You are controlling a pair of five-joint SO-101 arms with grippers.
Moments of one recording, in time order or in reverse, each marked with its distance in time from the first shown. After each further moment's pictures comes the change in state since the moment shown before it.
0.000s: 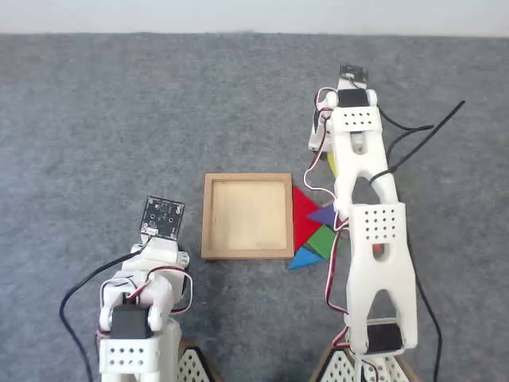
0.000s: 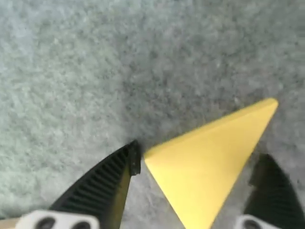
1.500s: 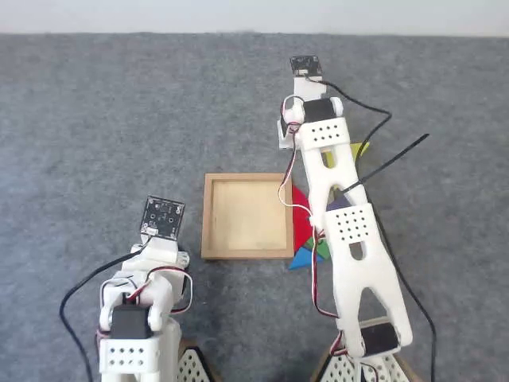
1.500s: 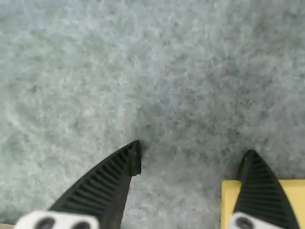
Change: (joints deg) left arm 0.0 0.0 0.0 0.0 0.0; right arm -7.9 15.6 -25.5 -1.7 9.8
